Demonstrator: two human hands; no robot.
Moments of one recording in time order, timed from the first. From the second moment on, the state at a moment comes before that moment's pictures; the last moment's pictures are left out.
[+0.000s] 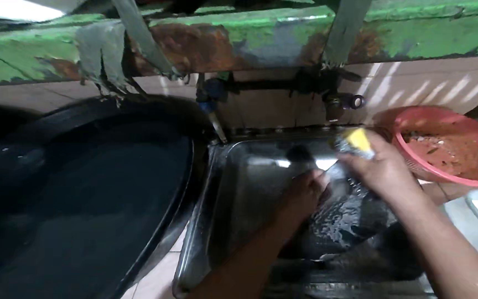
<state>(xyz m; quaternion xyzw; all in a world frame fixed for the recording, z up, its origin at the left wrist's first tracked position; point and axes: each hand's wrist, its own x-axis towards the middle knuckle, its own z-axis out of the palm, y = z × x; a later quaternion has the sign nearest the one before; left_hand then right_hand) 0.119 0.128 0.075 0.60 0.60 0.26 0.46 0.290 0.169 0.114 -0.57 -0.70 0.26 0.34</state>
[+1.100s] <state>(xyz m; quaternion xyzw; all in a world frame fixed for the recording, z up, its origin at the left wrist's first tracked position) 0.041 0.135 0.050 0.57 0.59 0.18 0.55 0.305 0.171 0.114 -0.61 -0.64 0.30 0.37</state>
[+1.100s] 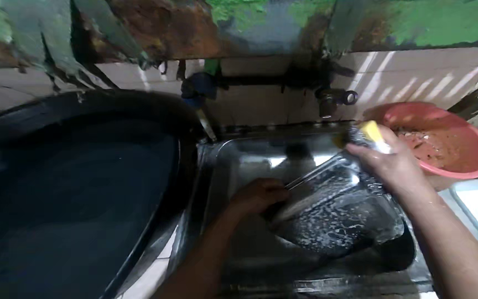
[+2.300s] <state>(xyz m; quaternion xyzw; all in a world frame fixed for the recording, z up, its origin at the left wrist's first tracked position) 0.018 0.112 0.011 0.49 0.66 0.13 0.56 0.359 0.172 0.052 -0.71 -0.49 0.36 0.35</state>
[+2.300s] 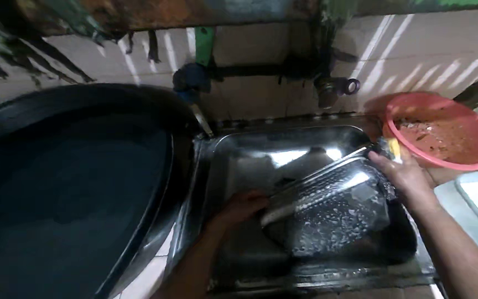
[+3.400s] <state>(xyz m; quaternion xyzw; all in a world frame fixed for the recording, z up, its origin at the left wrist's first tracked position) 0.031 0.110 0.037 0.41 0.61 0.38 0.56 0.341 0.170 0.040 -0.63 -0.44 0.41 0.49</state>
